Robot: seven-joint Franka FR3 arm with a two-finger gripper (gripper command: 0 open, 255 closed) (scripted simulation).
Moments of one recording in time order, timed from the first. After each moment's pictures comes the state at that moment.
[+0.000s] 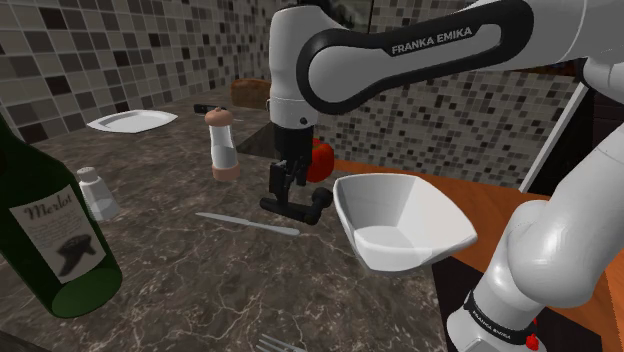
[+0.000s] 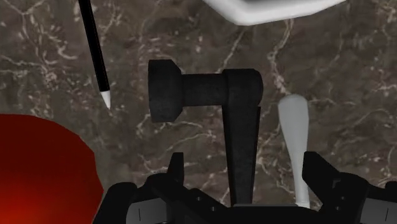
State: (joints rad) arm 0.11 -0.19 0.38 -2.06 0.09 1.88 0.10
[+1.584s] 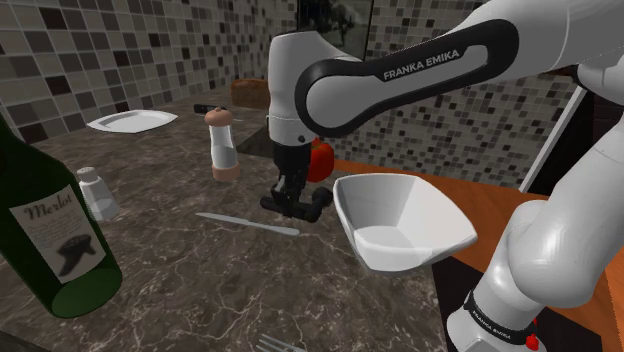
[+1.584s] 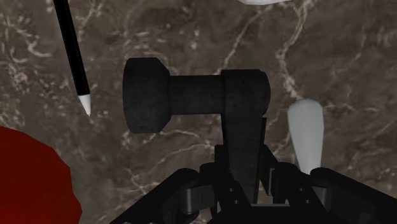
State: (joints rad) arm 0.12 -0.17 0.39 -2.12 0.09 1.96 0.11
